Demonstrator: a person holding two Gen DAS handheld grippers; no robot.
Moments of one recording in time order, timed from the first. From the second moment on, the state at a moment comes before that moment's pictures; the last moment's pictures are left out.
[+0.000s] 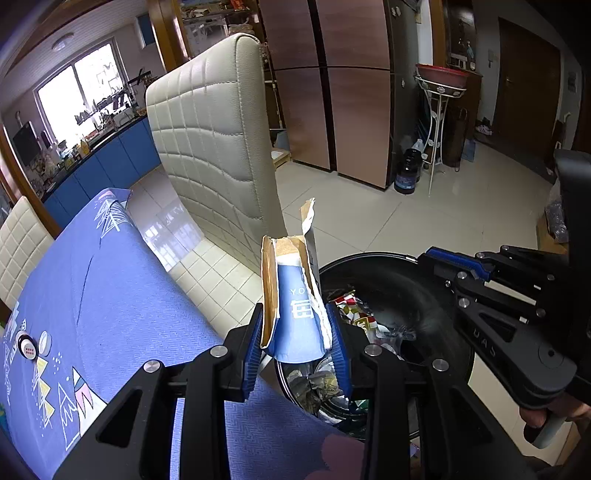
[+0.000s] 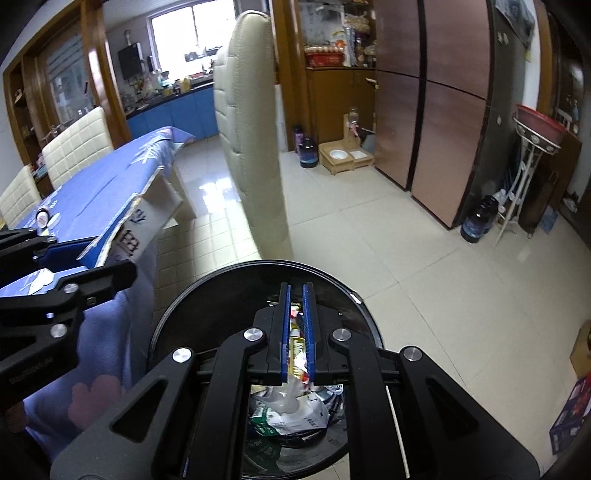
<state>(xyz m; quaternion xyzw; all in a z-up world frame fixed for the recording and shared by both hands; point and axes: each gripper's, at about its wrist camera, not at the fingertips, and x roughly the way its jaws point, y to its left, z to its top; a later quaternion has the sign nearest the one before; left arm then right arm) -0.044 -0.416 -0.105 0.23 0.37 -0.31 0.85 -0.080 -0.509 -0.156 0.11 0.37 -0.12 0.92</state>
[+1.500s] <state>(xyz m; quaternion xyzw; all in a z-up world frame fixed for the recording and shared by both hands) 0.039 -0.253 -0.080 0.14 0.34 -0.17 0.91 -0.002 -0.409 -0.115 0.03 0.36 -0.09 0.93</state>
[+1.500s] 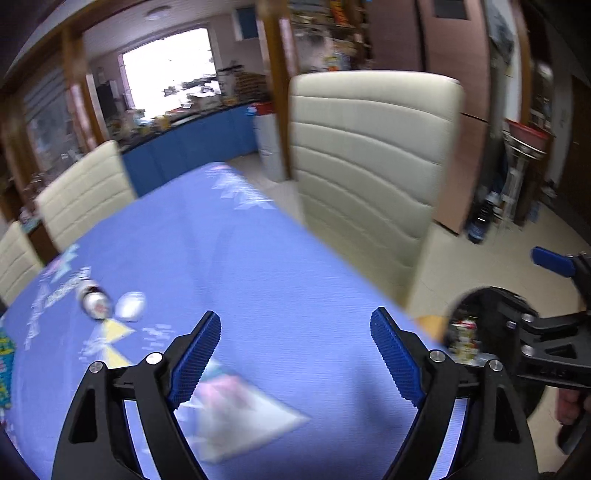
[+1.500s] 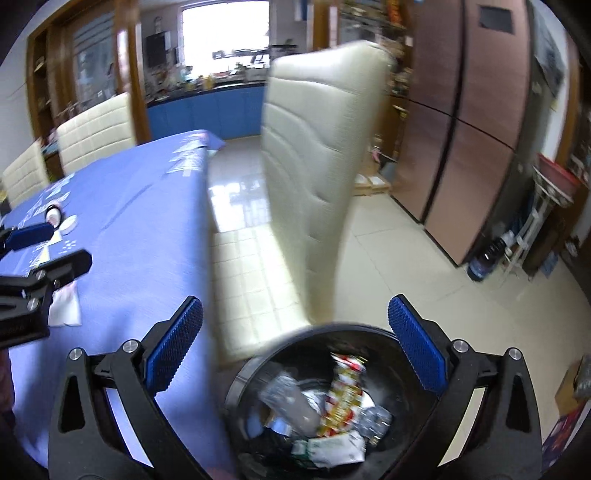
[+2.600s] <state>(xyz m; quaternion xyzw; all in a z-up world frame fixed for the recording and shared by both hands) 0.222 -0.036 -0.120 0.21 0.40 -0.21 0.87 0.192 -0.130 -0.130 -0.08 0.43 0.13 0.89</state>
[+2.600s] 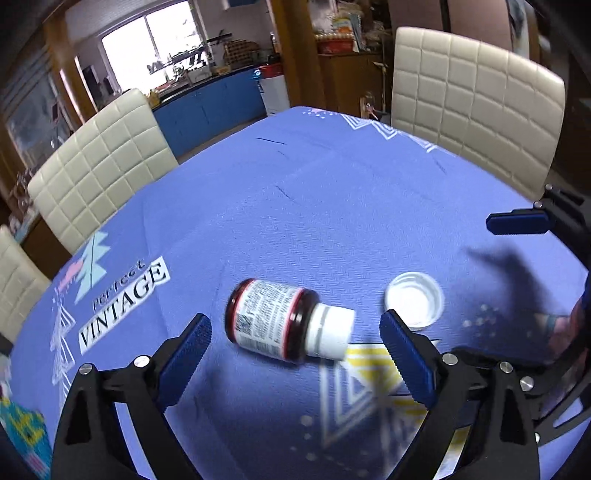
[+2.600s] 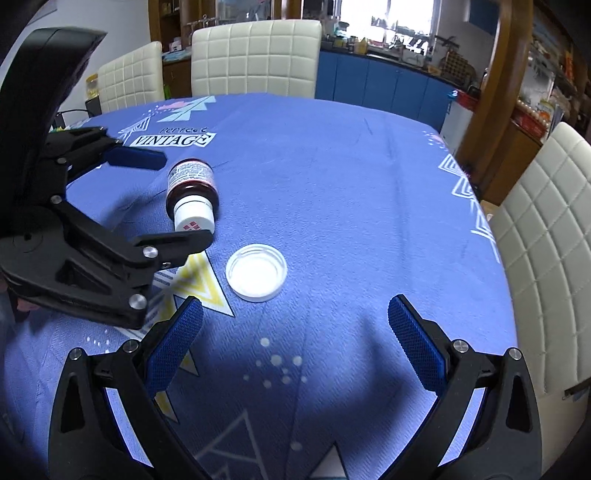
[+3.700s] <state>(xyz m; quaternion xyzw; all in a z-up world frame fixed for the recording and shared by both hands) 0.221 -0.039 -0.134 0.22 0.42 -0.24 0.85 0.193 -0.117 -0.138 -0.10 0.45 0.17 0.87</state>
